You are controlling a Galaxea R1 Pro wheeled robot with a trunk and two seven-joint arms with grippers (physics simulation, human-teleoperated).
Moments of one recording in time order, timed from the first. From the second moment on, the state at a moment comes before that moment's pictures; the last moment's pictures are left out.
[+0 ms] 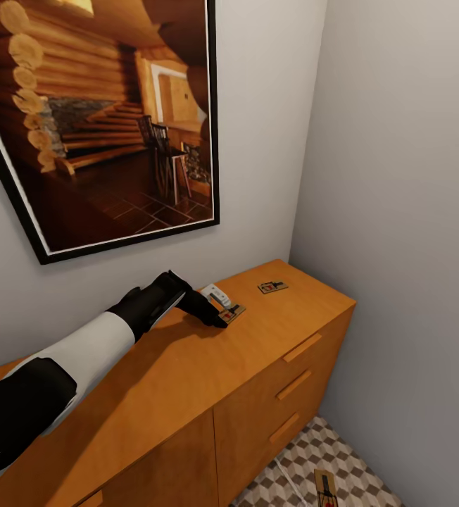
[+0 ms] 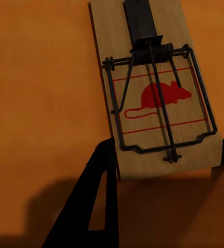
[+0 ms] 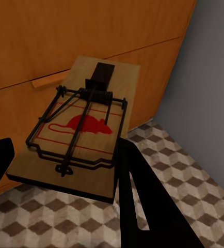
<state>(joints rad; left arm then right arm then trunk) -1.22 -0.01 -0.76 -0.58 0.11 0.71 -0.66 -0.21 -0.03 0.07 -0.01 0.03 -1.05 -0.08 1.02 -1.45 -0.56</state>
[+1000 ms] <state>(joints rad) -1.22 -0.01 -0.75 -0.66 0.10 0.72 -0.66 -0.21 -0.03 0.07 -0.01 0.03 -1.05 -0.08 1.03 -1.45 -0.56</state>
